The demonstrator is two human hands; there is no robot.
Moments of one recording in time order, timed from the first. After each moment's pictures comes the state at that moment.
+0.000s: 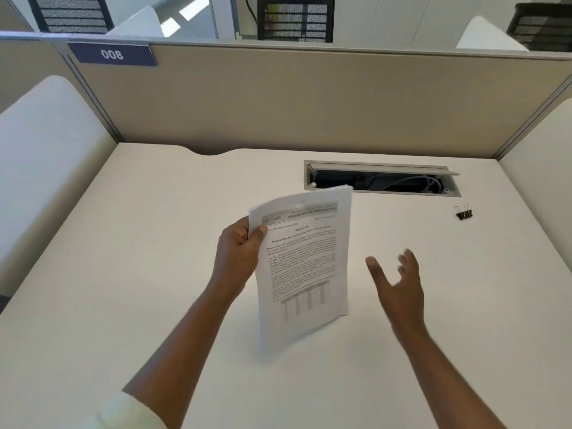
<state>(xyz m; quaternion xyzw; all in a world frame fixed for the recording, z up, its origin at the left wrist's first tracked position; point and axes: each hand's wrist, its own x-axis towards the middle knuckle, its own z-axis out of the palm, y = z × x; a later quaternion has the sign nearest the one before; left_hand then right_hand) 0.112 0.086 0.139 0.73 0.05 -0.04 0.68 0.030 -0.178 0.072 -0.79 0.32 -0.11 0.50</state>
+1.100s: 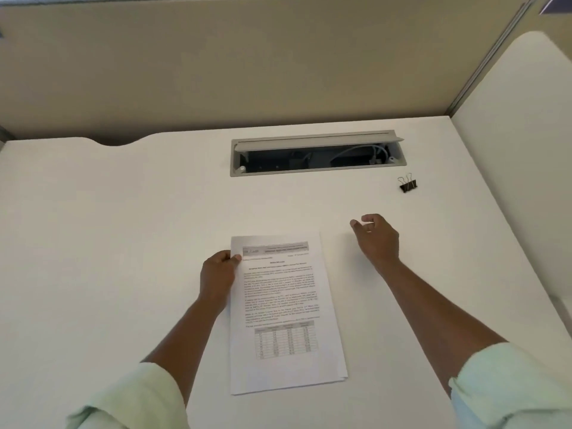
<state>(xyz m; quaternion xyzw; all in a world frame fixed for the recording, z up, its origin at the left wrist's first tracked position) 0.142 -0.038 -0.004 0.78 0.24 -0.18 0.55 0.126 -0.368 -0.006 -0.83 0.35 -0.03 0.42</state>
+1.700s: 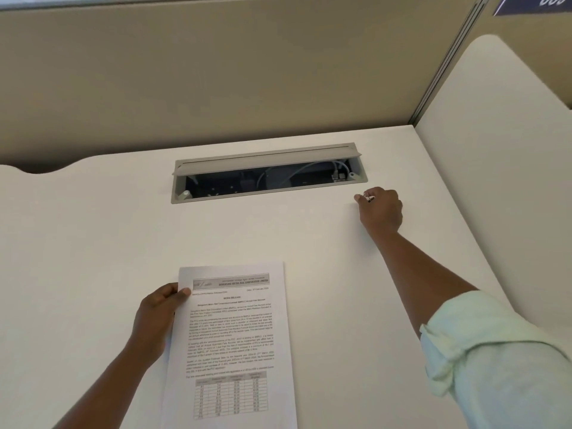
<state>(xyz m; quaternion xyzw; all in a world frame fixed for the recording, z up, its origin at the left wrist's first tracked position) 0.161 -0.072 -0.022 0.75 0.22 -0.19 0.59 0.224 -0.526 -0.017 -0.86 0.41 -0.07 0.31</state>
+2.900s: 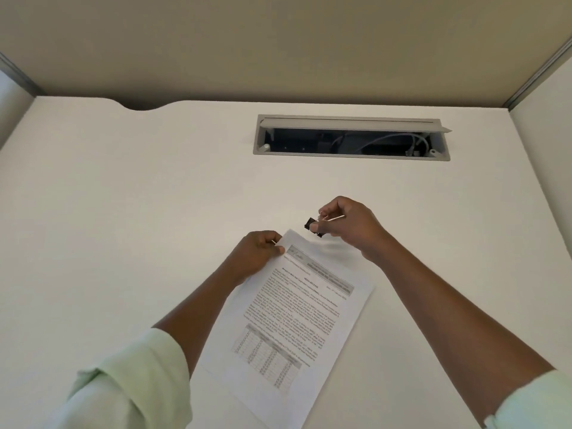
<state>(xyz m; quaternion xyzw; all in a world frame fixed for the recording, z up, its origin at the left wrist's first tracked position) 0.160 -0.067 -0.010 0.77 0.03 -0.34 0.54 0.158 -0.309 0.037 -0.79 0.17 0.17 0.57</state>
